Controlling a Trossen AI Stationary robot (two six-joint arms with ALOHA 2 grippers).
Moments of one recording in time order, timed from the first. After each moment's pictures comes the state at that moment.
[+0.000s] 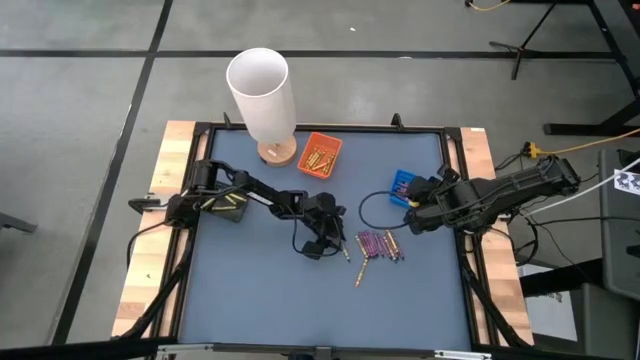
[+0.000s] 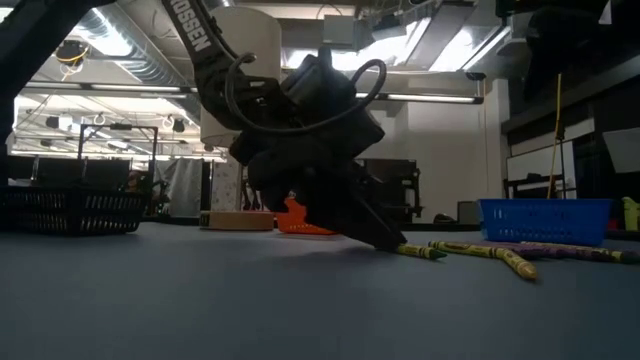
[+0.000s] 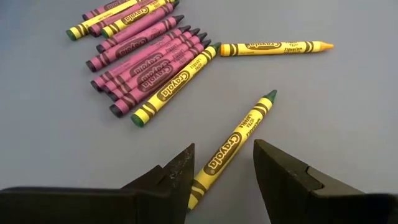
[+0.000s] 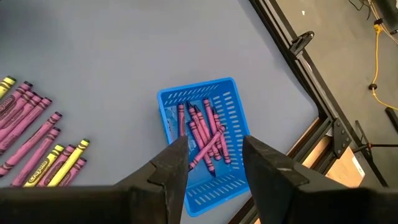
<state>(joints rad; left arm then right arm) 0.04 2.14 1.11 0.34 0.44 0.29 0.31 1.22 1.13 -1.44 0.61 0.84</state>
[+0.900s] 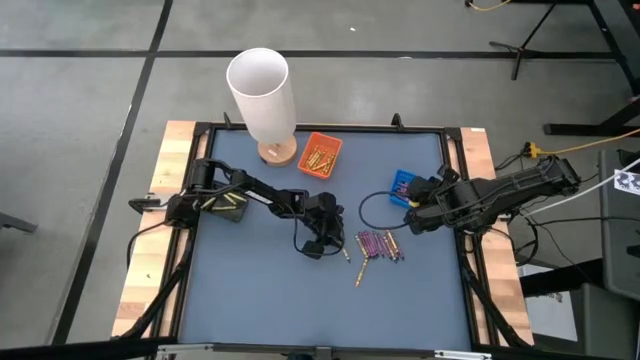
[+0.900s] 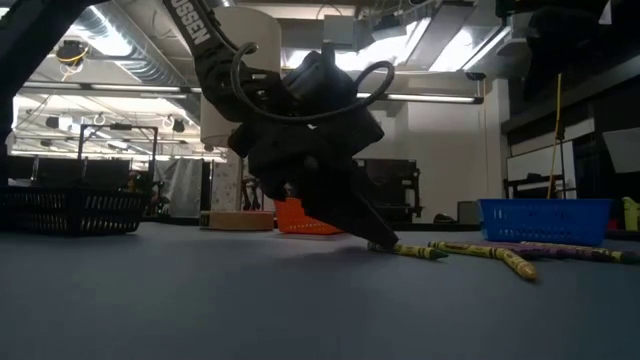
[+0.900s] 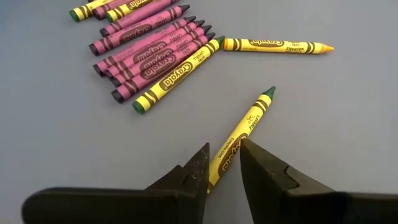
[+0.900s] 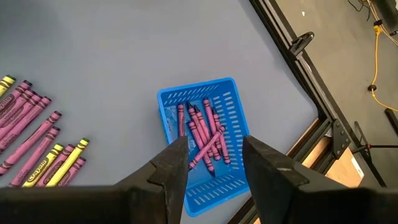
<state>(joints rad) 0.04 2.14 1.11 0.23 0.42 0.24 0.31 1.22 1.13 -1.44 0.61 0.83</state>
